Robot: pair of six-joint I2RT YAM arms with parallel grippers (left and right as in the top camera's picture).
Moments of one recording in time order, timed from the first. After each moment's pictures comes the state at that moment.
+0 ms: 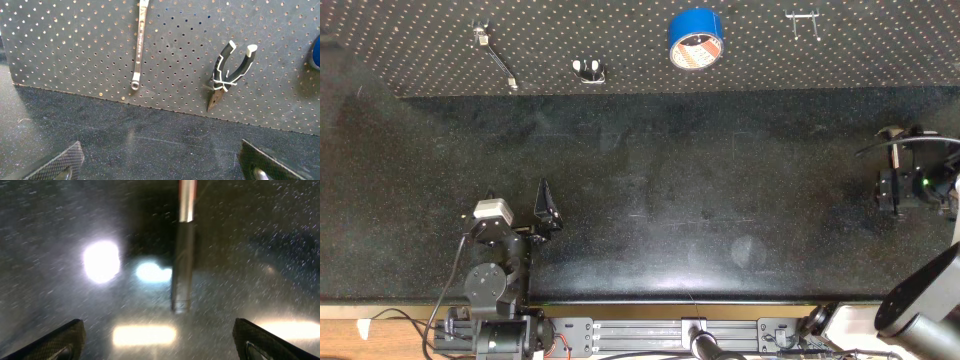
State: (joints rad) left arm 0.04 0.01 0.01 -0.07 -0.02 -0.18; right arm -0.64 1.62 1.12 -0.98 -0.06 -0.60
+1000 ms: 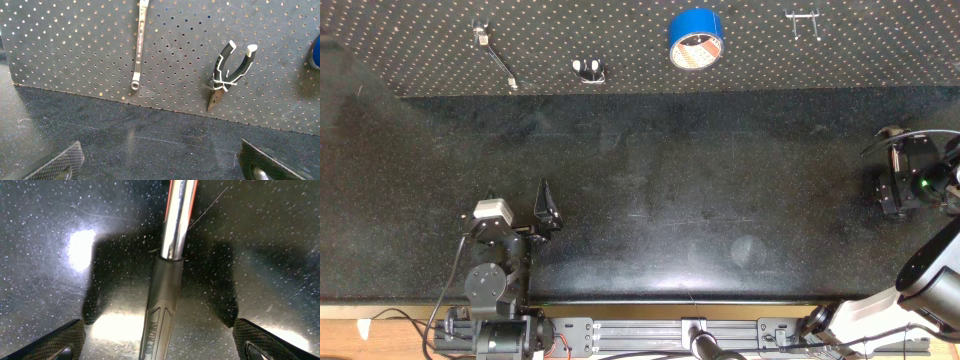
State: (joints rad) left arm 0.04 0.01 0.01 -0.07 -0.02 -0.18; right arm -0.67 1.79 1.12 -0.86 -0.05 -0.76
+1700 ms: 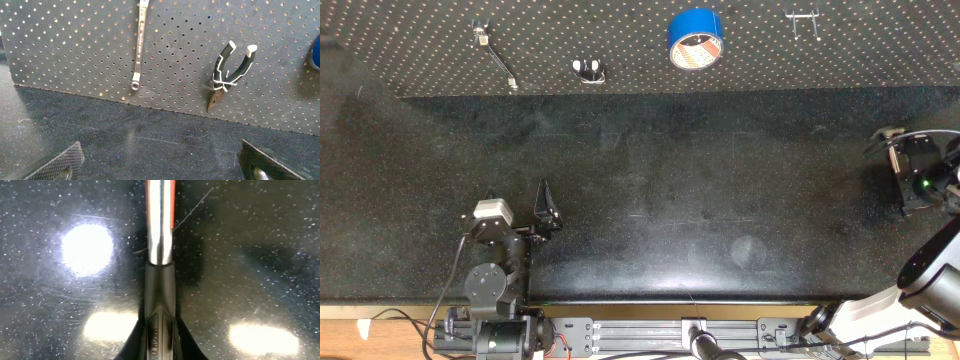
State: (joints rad) left arm 0.04 0.01 0.01 -0.07 -0.02 -0.18; right arm -0.67 1.80 1.12 -0.84 -0.03 -0.78
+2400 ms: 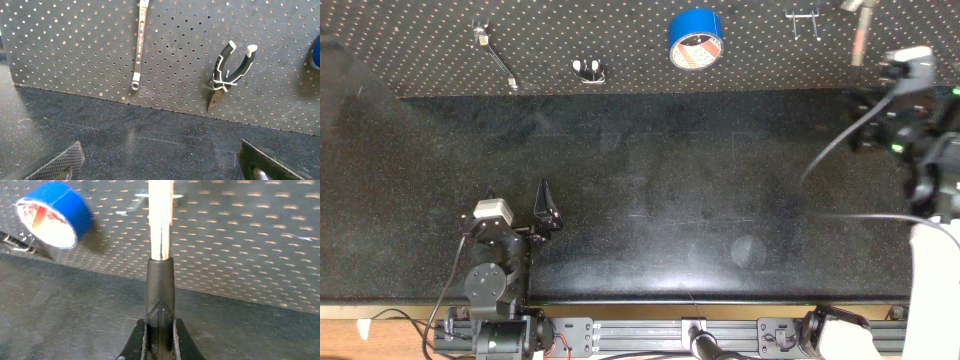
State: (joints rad) left arm 0.04 0.01 0.01 -0.07 -0.02 -0.18; right arm -0.30 1.17 1.11 -0.61 -0.57 -0.22
